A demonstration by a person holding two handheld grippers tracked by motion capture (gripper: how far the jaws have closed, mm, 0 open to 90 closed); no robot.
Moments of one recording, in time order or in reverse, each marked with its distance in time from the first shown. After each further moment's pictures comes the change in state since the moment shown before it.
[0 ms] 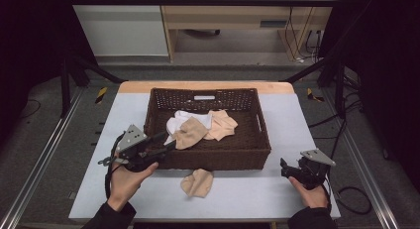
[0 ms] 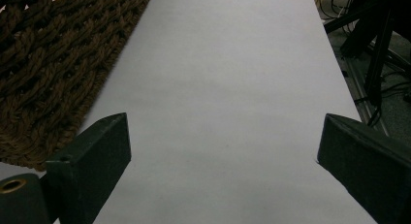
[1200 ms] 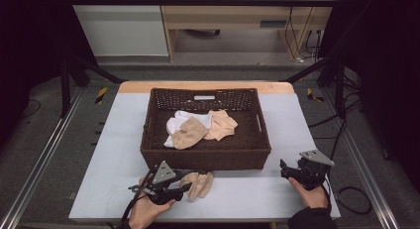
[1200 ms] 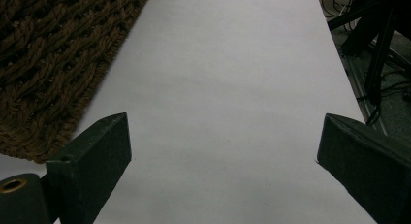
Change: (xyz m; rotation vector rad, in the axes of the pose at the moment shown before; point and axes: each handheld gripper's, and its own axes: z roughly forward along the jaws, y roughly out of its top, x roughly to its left) left arm -0.035 -0.105 0.036 0.303 -0.112 0.070; right arm 0.001 -0.001 0.000 0.017 0.001 -0.015
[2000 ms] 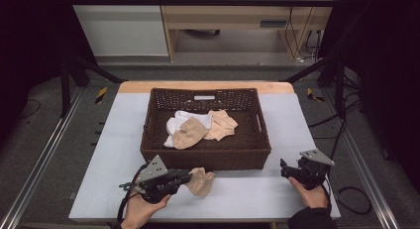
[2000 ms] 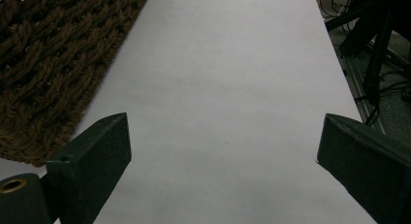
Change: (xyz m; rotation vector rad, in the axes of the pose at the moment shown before) left arm -0.011 0.026 -0.030 -0.151 -0.141 -0.004; right arm 0.000 0.001 0.000 -0.004 -0.003 0.004
